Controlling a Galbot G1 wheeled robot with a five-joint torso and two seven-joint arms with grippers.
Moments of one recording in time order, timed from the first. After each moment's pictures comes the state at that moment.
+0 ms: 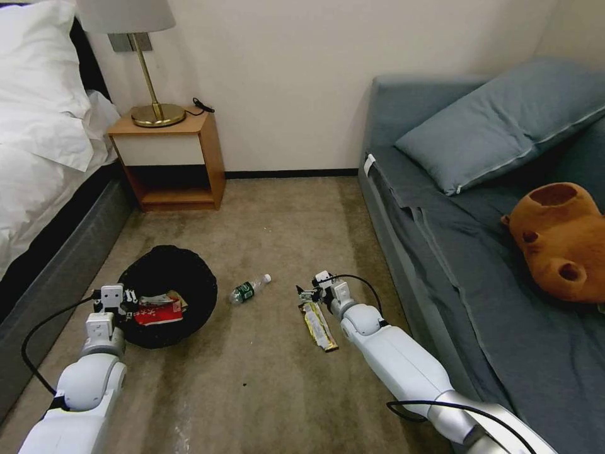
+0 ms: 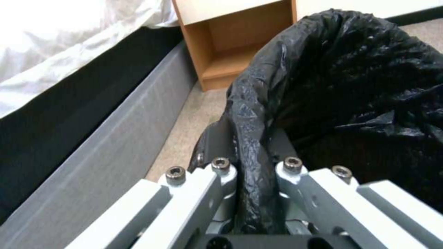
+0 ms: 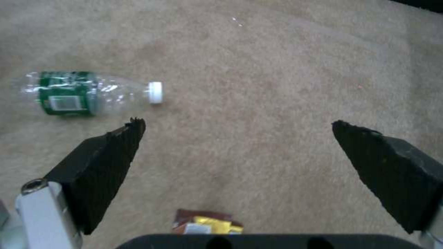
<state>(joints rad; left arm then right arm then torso) 1.26 -1.12 -0.68 -1.64 -0.21 0.13 -0.15 -0.60 1.38 -0.19 0.90 0.33 -0.06 -0.05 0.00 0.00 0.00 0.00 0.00</state>
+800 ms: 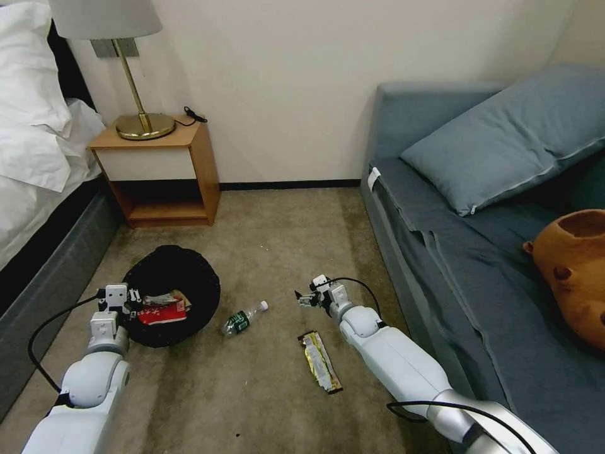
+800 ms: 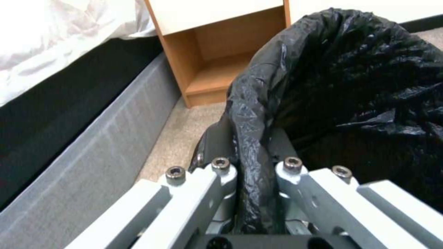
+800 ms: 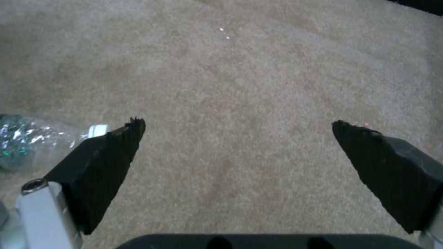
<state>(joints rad) 1.25 -1.11 -0.67 -1.62 -0.21 0.12 -0.14 -0.58 1.37 -0.23 0.91 0.35 -0.09 -0.06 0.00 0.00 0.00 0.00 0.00</state>
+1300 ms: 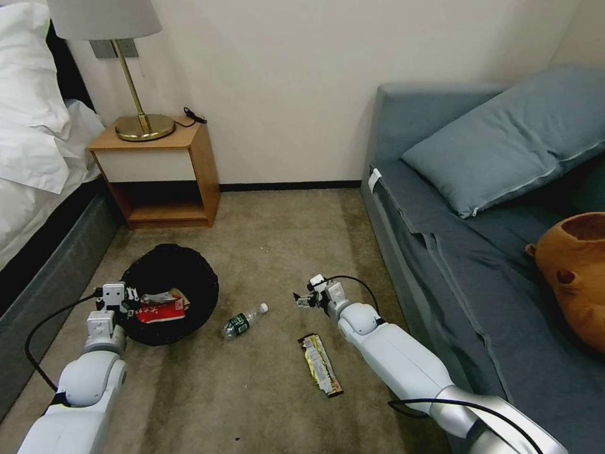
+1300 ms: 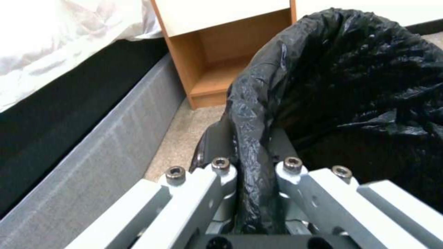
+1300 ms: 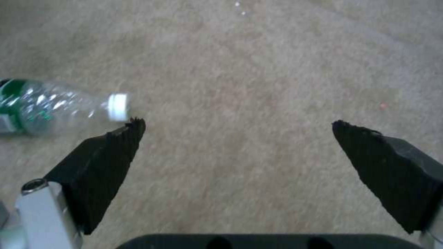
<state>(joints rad) 1.25 -1.10 -0.68 -1.60 -0.23 0.09 -0.13 -0.59 1.34 -0.30 0.97 0.38 -0.18 -0.04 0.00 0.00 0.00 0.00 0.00</state>
